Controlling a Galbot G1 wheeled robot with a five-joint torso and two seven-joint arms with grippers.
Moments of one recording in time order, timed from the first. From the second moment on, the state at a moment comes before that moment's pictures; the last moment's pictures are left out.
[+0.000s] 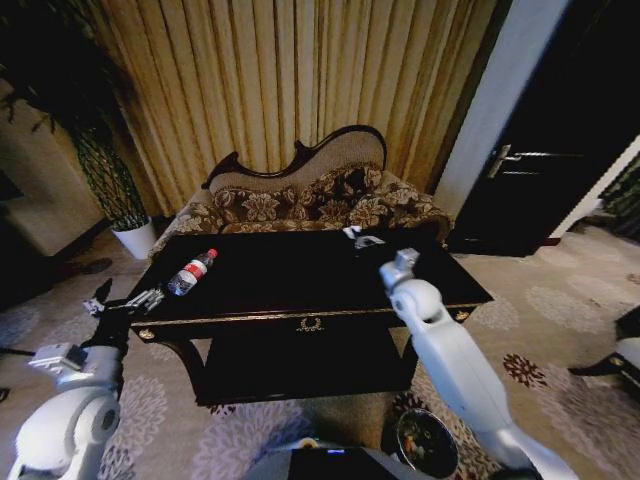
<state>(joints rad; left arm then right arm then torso) 1.64 -1.20 -1.02 -2.32 -0.57 0.21 -0.09 -0.97 1.09 0.41 1.89 0.48 -0.24 0.00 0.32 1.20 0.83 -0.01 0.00</state>
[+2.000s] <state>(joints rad) 1.62 -1.21 -0.97 -2.32 -0.56 0.23 -0.06 -1.21 1.13 0.48 1.98 0.43 -0.17 0.00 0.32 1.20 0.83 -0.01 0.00</state>
